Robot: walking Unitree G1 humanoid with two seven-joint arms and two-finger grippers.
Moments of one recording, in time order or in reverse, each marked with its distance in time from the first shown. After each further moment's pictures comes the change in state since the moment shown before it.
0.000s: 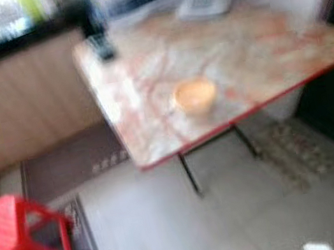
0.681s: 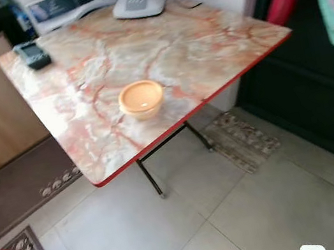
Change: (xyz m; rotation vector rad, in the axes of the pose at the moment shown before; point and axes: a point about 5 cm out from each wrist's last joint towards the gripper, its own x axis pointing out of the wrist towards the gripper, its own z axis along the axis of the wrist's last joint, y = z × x) left arm 0.004 -0.002 0.019 0.028 -0.058 -0.010; right arm 0.000 -0.002 0.000 -0.036 0.036 0.007
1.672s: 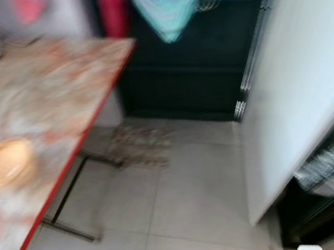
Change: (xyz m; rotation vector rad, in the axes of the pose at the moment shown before) left arm -0.001 0.008 -0.005 0.025 0.037 0.021; right arm 0.000 0.003 -0.001 0.003 0.015 0.006
